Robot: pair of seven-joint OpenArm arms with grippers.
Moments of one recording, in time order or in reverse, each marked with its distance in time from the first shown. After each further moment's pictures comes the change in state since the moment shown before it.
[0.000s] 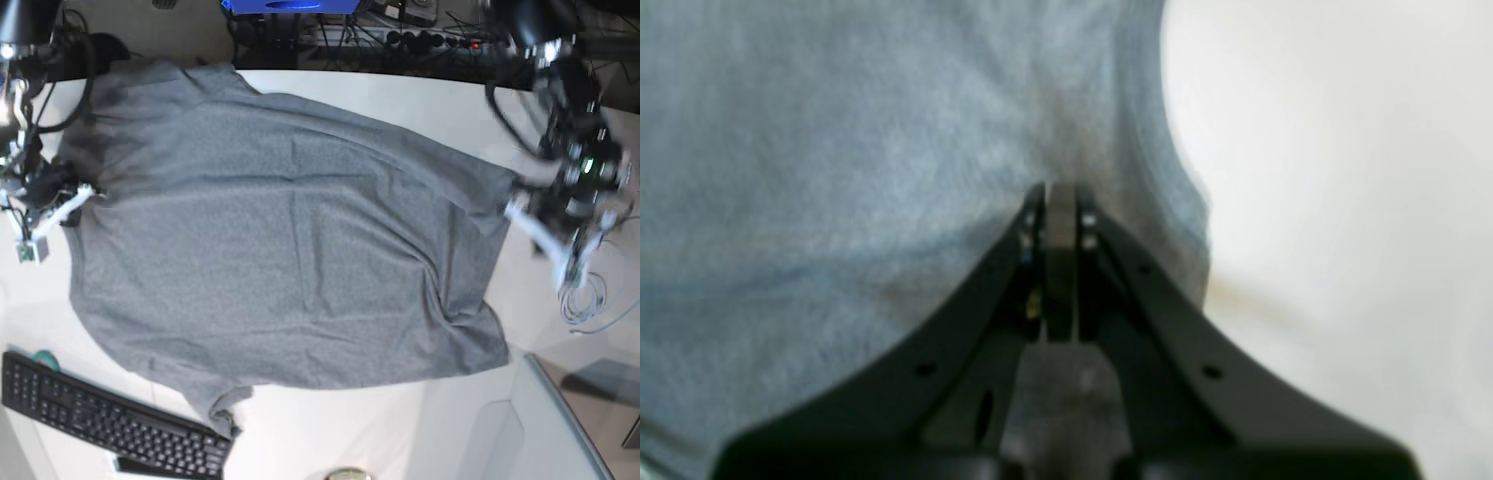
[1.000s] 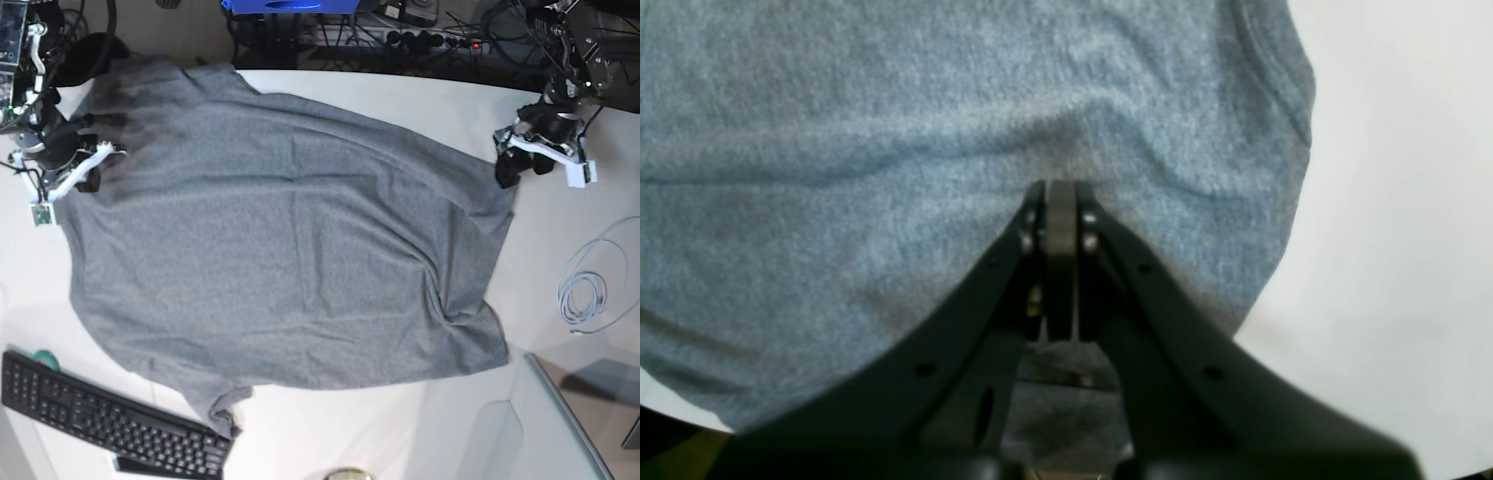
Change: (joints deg) left arm 4.9 -0.8 -7.2 -29.7 -23.6 -7.3 -22.6; right arm -9.4 -3.9 0.7 9.5 0.5 0.4 0.1
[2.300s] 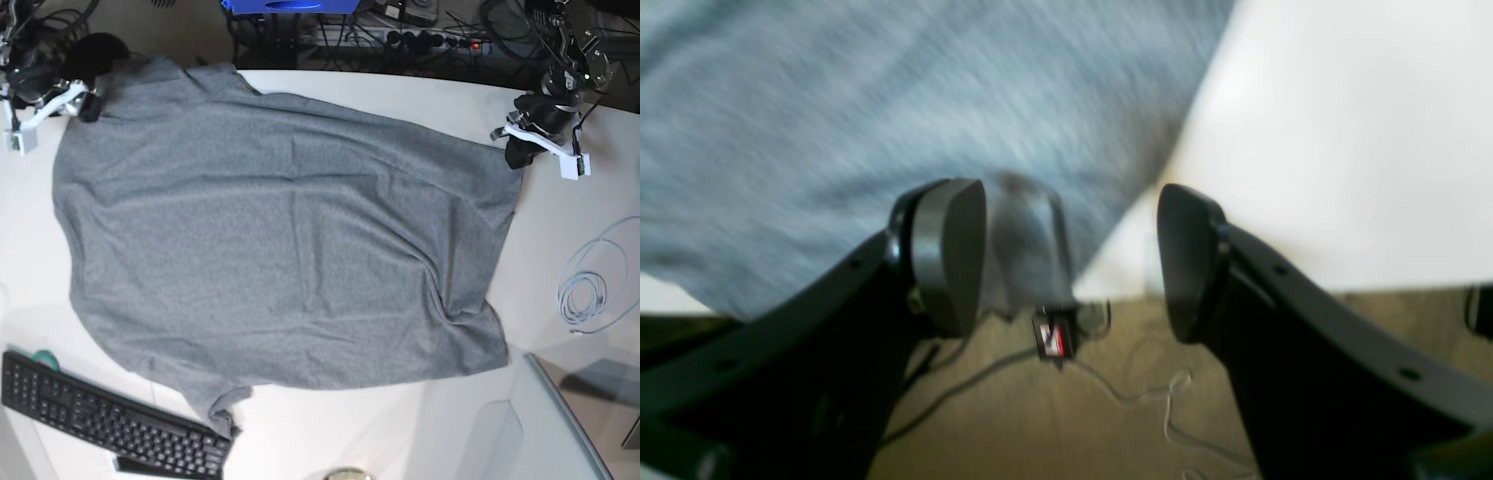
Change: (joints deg) left arm 2.8 0.0 0.7 3.2 0.1 0.0 3.5; right arm -7.5 -4.1 16.2 -6.0 8.7 11.9 -5.6
